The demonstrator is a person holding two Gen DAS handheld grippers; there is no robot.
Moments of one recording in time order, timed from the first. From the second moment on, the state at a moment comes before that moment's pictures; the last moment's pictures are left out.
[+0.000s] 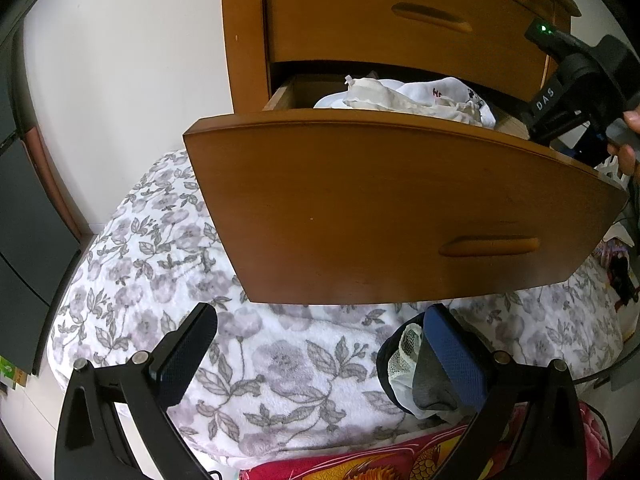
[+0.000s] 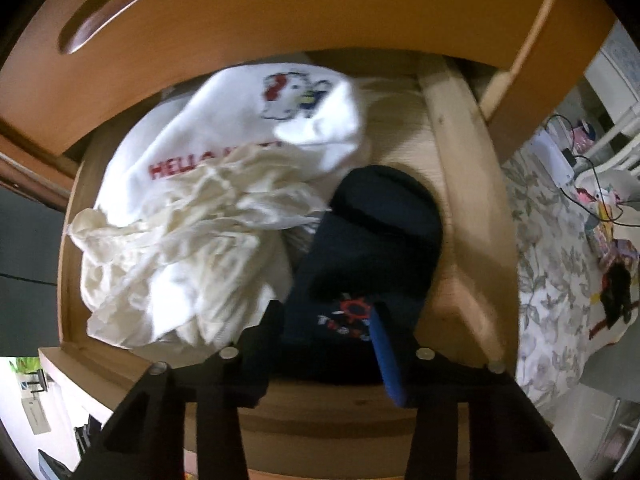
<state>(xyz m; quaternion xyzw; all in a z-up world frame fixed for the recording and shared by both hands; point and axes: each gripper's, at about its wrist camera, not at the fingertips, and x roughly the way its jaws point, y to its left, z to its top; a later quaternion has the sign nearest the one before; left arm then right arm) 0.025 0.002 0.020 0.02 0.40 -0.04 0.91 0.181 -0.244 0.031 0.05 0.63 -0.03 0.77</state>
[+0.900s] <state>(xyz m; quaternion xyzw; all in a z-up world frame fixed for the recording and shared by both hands) 0.027 0.000 0.017 0.02 0.41 -0.04 0.91 0.268 -0.272 -0.011 0.04 0.71 -0.06 0.71</state>
